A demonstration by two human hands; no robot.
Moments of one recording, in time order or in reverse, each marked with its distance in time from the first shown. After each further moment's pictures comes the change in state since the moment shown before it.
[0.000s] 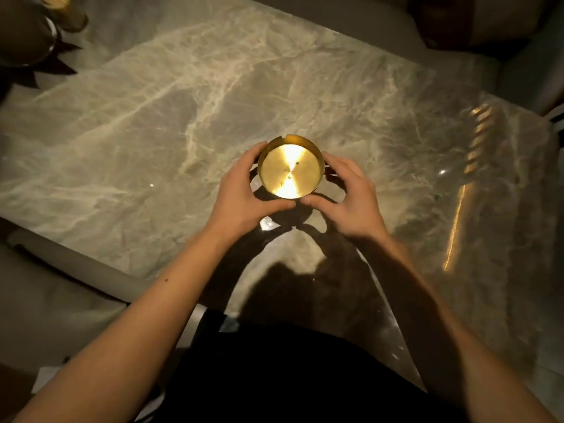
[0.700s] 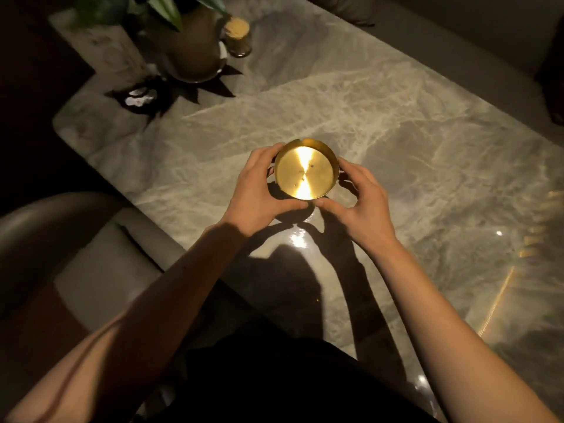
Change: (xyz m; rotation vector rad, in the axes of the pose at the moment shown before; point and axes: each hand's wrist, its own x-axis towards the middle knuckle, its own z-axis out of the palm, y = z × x) left_hand 0.035 -0.096 -0.238 0.083 0.196 -0.085; right_hand 0.123 -0.142 0.199 0.027 -0.139 -0.171
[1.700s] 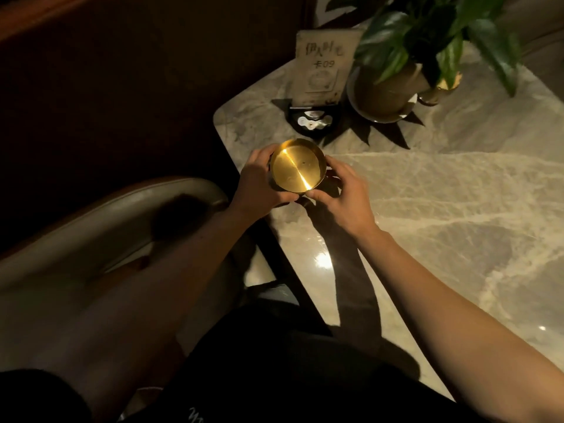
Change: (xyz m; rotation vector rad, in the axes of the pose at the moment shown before) left_hand 0.040 -0.231 -0.240 -0.006 0.303 -0.303; right_hand 0.167 -0.100 0.310 -0.090 -0.375 -0.116
